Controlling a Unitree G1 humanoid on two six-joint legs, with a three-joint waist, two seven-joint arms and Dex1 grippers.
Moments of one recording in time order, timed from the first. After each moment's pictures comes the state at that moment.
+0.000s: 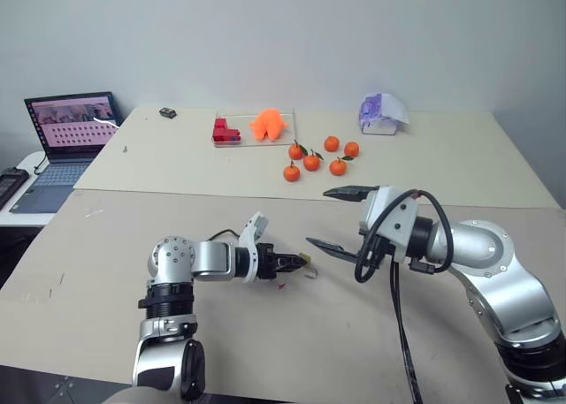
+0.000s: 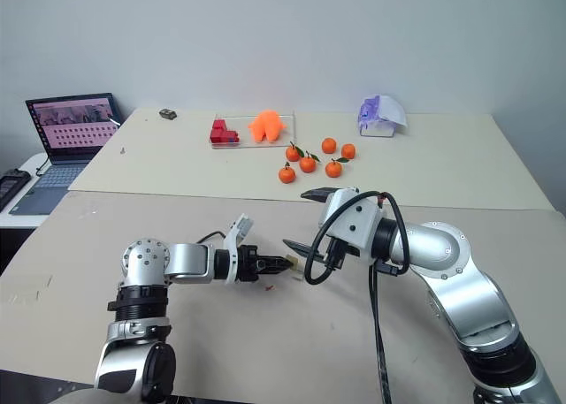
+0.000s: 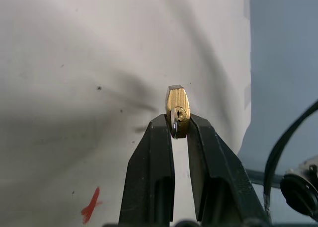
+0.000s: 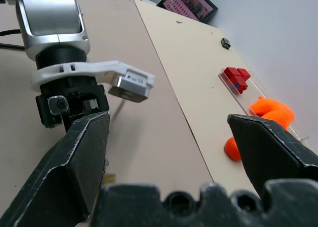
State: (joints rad) left arm -0.54 0.08 0.31 0.16 -1.10 1.61 0.01; right arm -0.34 -0.71 0.11 -0.67 0.25 0.51 0.77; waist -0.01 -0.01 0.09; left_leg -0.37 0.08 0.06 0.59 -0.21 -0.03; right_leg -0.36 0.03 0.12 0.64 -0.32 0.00
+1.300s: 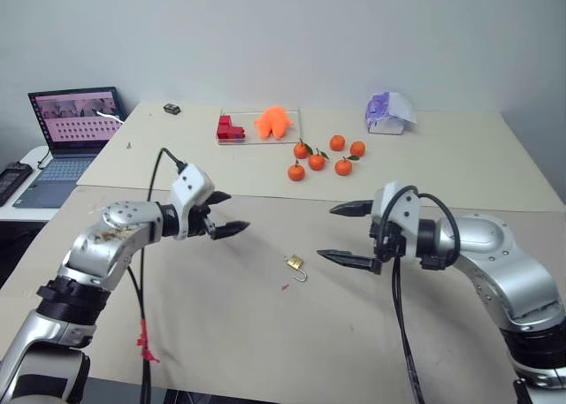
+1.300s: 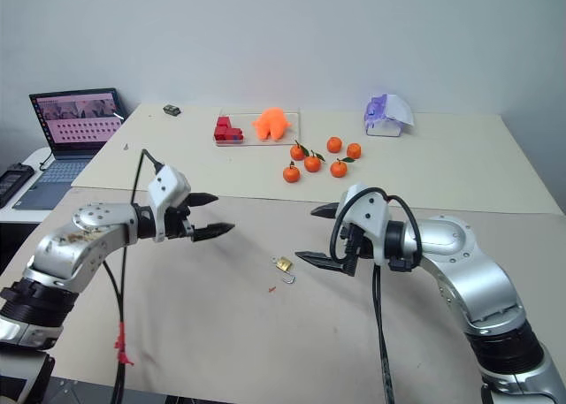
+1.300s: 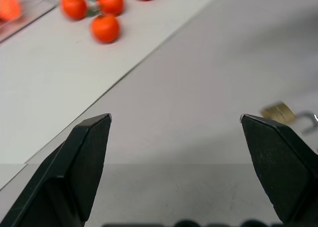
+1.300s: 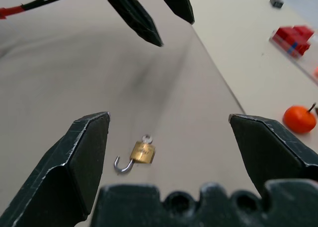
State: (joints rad) left arm -0.49 0.82 -0.20 0.06 -0.45 0.36 -0.93; right arm -0.34 -0.76 0.05 -0.50 0.47 0.64 0.93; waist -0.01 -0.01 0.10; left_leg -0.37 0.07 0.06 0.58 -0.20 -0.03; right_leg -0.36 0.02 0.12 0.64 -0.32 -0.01
